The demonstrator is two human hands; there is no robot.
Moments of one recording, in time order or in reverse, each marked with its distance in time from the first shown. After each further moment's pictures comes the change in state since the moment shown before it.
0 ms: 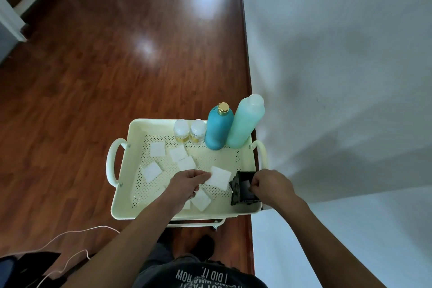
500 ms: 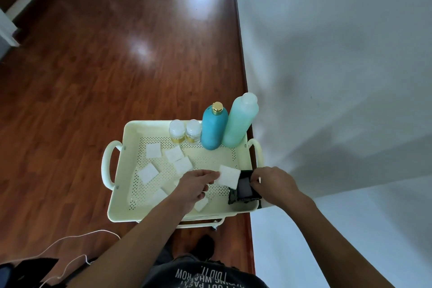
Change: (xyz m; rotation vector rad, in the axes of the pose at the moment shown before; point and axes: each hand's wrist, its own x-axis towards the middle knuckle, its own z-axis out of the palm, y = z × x) left_hand -0.003 0.006 0.034 -0.067 -0.025 -0.071; right_hand -0.007 0.016 -0.006 -0.020 0.074 -0.088
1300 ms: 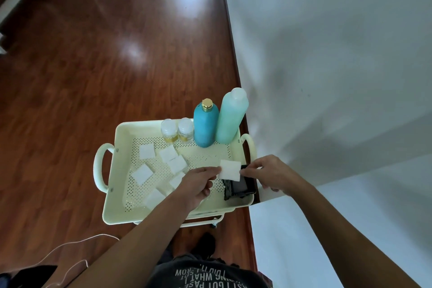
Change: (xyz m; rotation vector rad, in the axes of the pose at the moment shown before) left_hand 0.002 -0.002 0.026 -0.101 -0.002 -0.093; right_hand 0.000 0.019 -0.017 0.725 -0.204 0.119
